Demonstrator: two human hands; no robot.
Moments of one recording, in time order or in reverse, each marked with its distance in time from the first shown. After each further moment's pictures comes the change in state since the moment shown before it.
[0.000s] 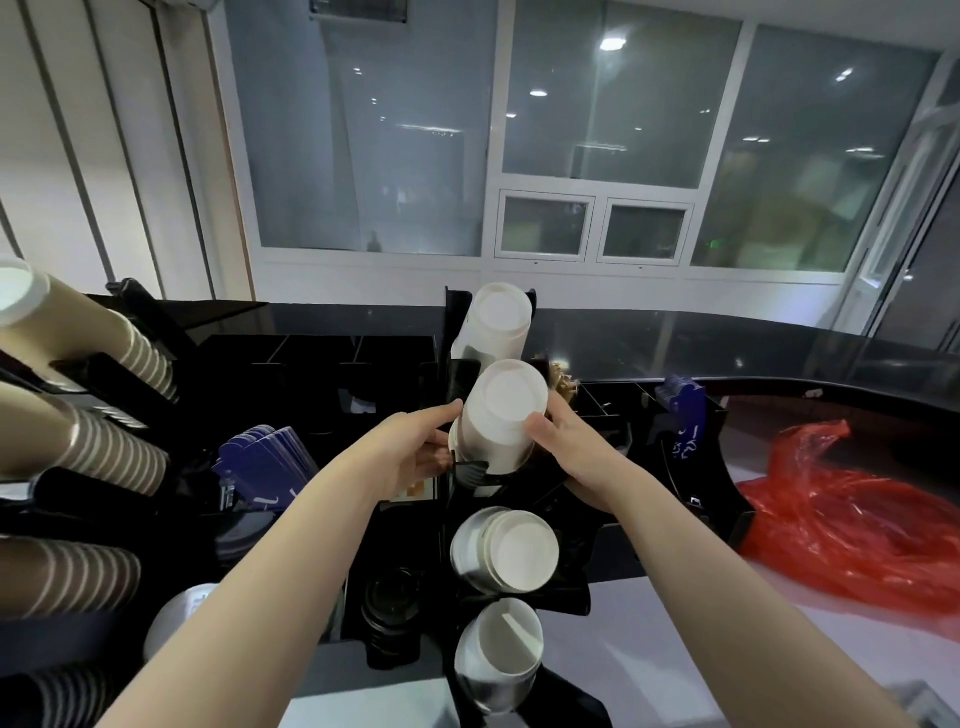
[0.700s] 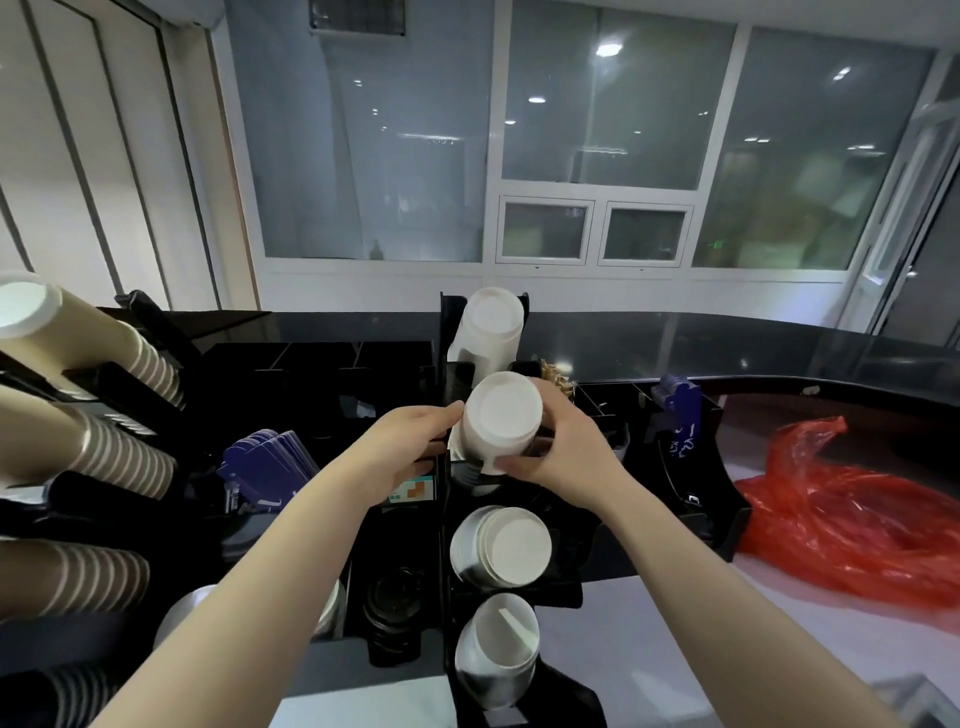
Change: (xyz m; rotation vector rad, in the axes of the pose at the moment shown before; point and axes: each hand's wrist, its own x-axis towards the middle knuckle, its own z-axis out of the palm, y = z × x) left_hand -0.015 0.003 0.001 0.265 -0.004 0.127; right_hand -0.010 0.007 0.001 -0.375 0.196 -0.286
